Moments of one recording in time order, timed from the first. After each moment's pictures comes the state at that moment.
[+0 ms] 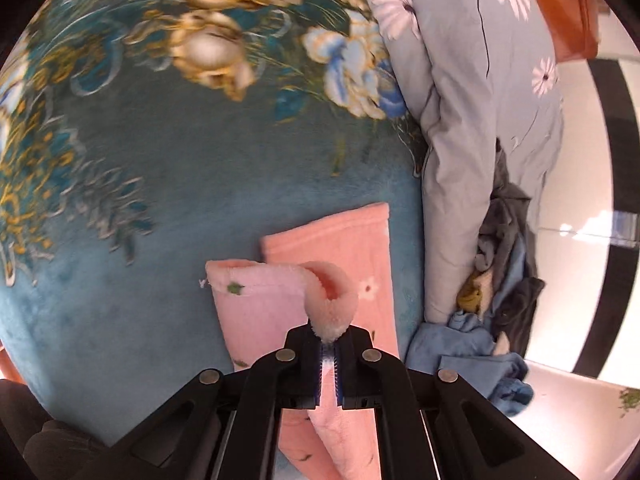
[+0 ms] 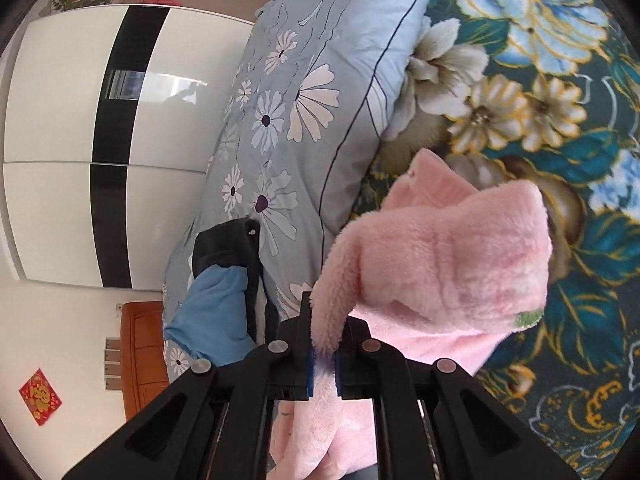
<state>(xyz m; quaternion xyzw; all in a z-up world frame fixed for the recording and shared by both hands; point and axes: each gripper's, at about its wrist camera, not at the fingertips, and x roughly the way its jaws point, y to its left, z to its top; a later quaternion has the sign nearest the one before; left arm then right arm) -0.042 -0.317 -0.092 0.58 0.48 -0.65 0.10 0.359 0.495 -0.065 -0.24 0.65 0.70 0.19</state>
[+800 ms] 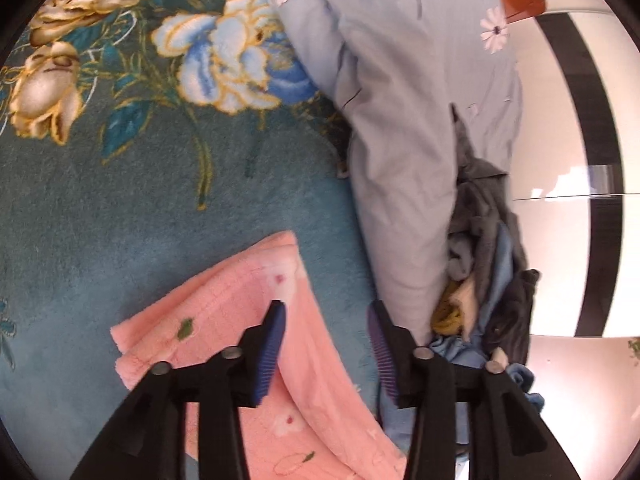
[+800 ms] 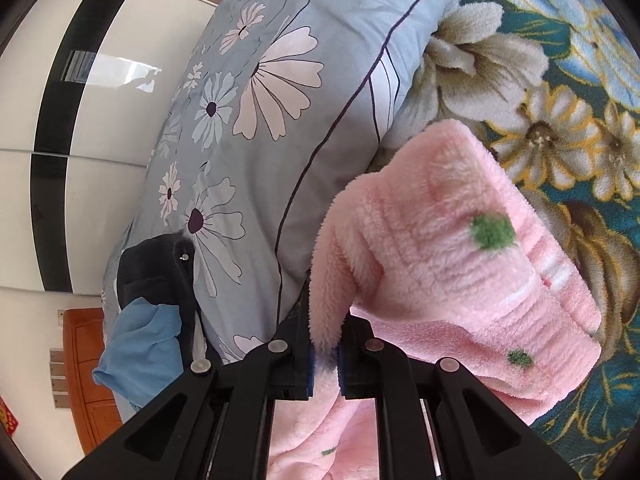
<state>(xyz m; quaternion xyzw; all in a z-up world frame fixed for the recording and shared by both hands) -0.110 -0.281 -0.118 0.52 0.46 -0.71 0.00 0.273 0.522 -0.117 -0.33 0.60 0.68 0.26</state>
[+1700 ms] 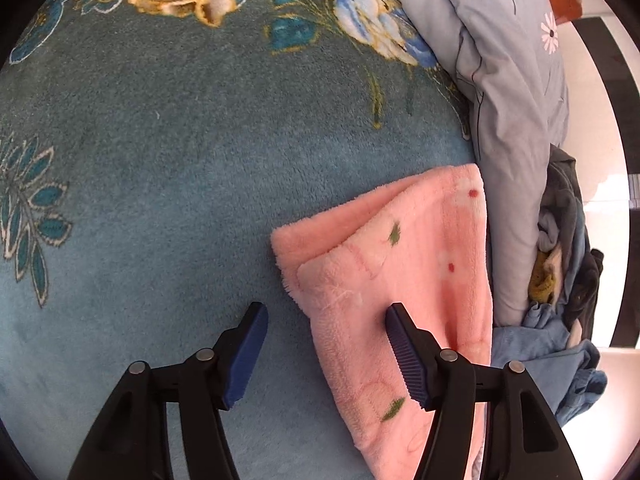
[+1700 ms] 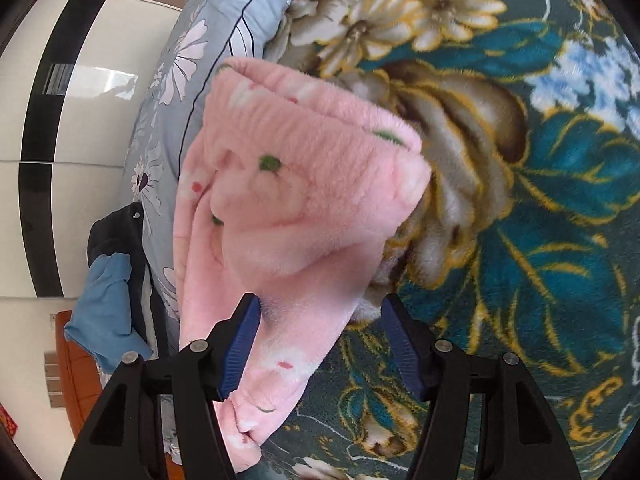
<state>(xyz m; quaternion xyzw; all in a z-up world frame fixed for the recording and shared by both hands) -0.020 -0.294 -0.190 0.55 0.44 -0.70 0.09 0.380 0.452 -0.170 -0.33 0.63 0.65 0.28</state>
